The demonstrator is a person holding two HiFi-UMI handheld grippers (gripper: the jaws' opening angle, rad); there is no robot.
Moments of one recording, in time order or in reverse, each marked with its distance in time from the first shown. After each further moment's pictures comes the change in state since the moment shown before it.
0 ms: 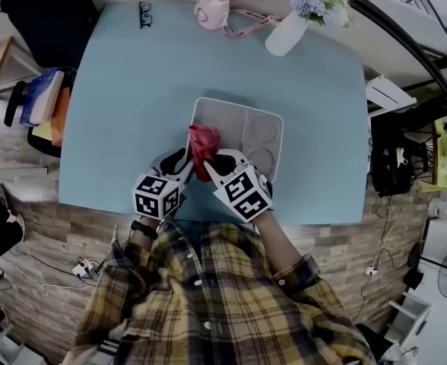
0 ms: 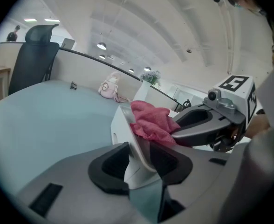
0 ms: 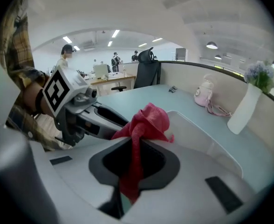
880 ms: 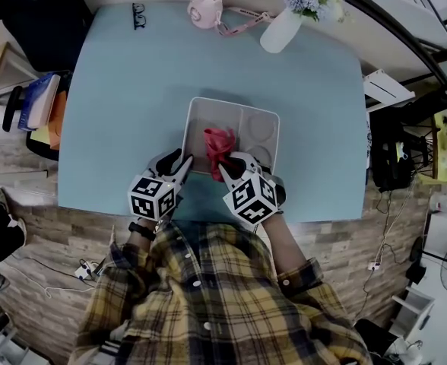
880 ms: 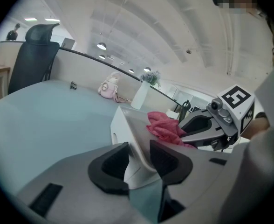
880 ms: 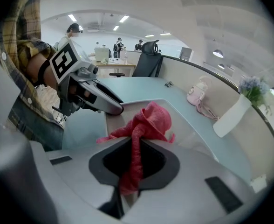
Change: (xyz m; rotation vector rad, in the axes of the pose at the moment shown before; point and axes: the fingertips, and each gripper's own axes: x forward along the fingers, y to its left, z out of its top) left arm 0.000 0.000 0.000 -0.002 -0.005 -0.007; right arm -0.020 -0.020 -0.042 -0.143 0.123 -0.105
